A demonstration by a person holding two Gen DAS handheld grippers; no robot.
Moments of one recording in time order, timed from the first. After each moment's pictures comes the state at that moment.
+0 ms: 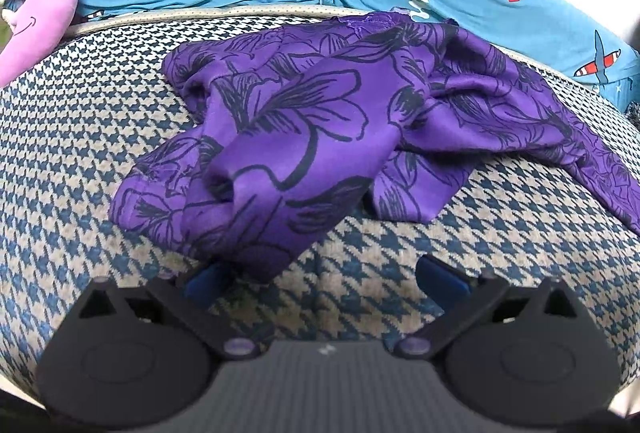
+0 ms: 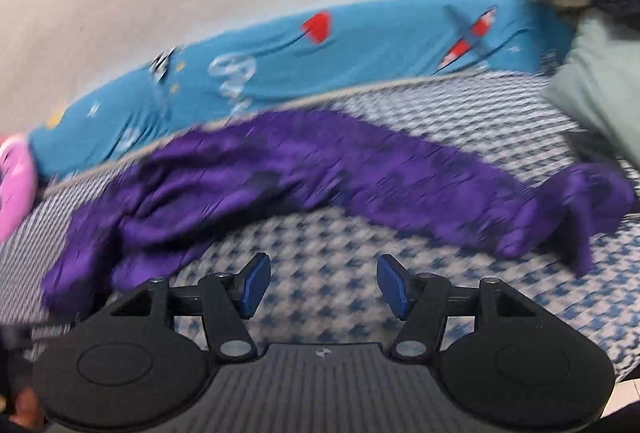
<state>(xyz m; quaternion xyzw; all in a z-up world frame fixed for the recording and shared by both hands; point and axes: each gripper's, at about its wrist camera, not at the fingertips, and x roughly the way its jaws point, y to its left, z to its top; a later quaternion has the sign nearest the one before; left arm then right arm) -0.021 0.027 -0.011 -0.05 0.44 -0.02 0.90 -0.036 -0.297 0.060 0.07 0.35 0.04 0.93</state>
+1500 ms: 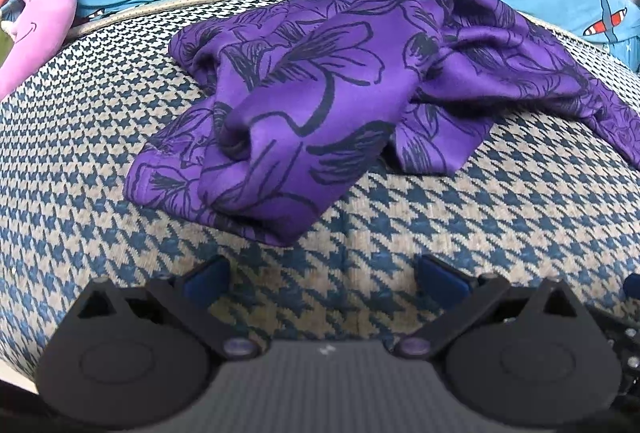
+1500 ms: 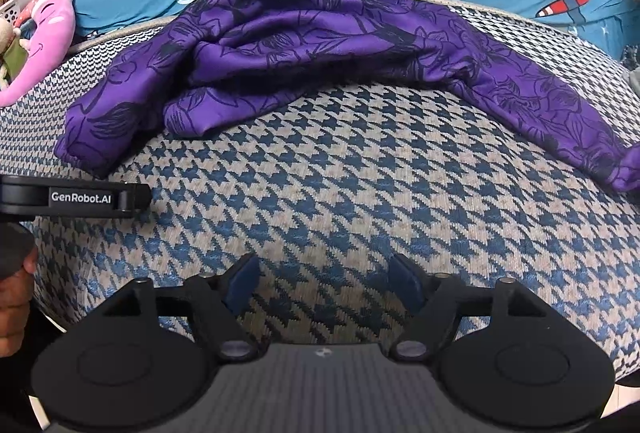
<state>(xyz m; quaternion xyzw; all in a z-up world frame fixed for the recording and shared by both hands) -0.027 0.023 -0.029 0.00 0.47 0.00 0.88 -0.060 -0.209 -0.006 -0.04 0.45 0.10 0.88</state>
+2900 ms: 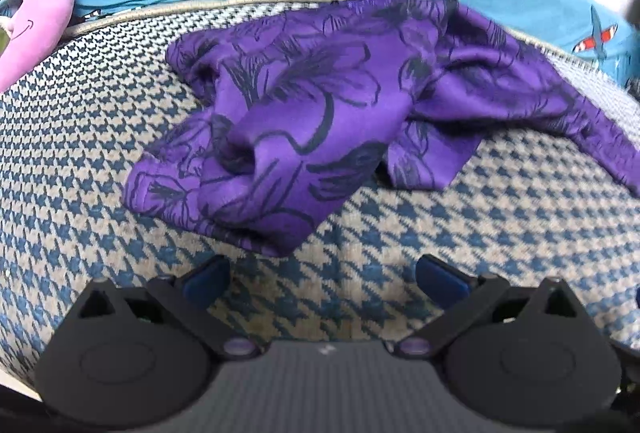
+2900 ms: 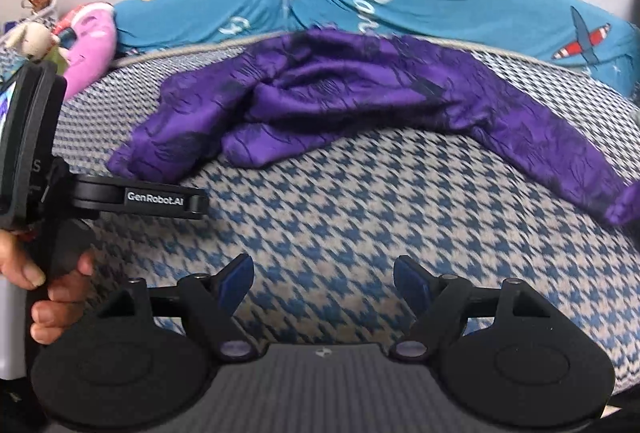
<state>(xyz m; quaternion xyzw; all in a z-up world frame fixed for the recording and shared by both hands) -0.030 0.031 -0.019 -0.03 0.44 -0.02 0.90 -0.086 -0.195 0.030 -0.03 0.40 0.15 0.90</state>
